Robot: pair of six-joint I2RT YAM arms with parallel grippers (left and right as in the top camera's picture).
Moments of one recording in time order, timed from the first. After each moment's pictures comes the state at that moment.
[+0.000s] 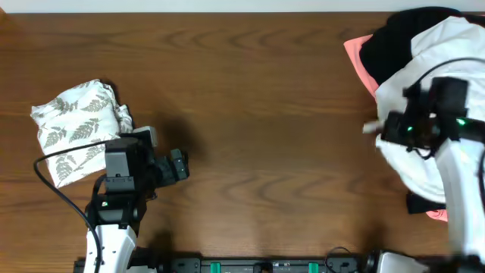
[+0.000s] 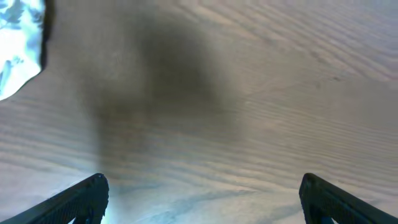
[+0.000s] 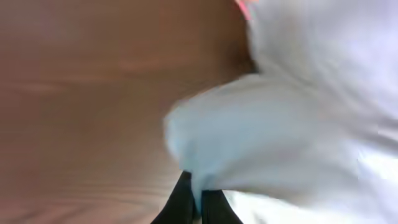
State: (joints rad) left arm 0.02 0.89 0.56 -0.56 0.23 -0.28; right arm -0.21 1.34 1.11 -0.87 -0.25 0.05
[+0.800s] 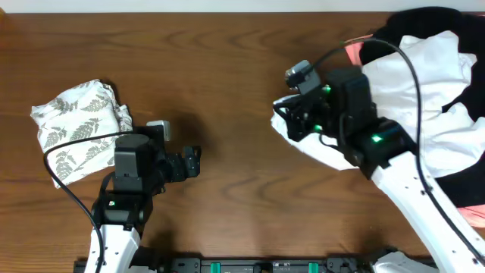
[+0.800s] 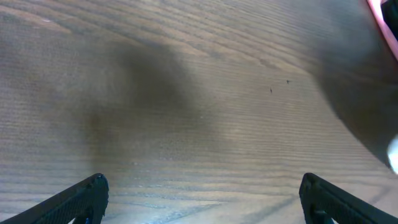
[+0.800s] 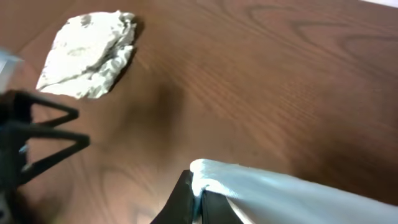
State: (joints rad) left arm -0.07 0.89 0.56 -0.48 0.26 -0.28; right arm 0.46 1.35 1.16 -0.47 -0.36 0.11
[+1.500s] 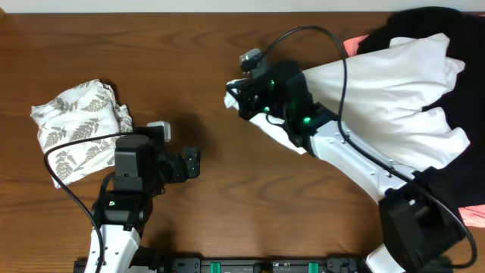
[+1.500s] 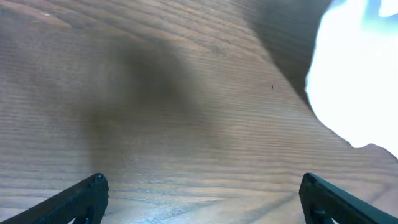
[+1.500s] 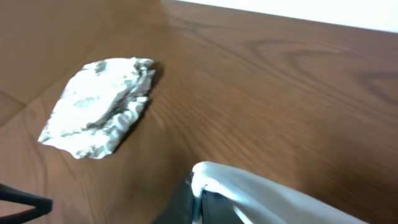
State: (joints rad) left arm -0.07 0.89 0.56 -0.49 0.26 -0.28; right arm 0.58 1.75 1.16 0.15 -0.37 0.28
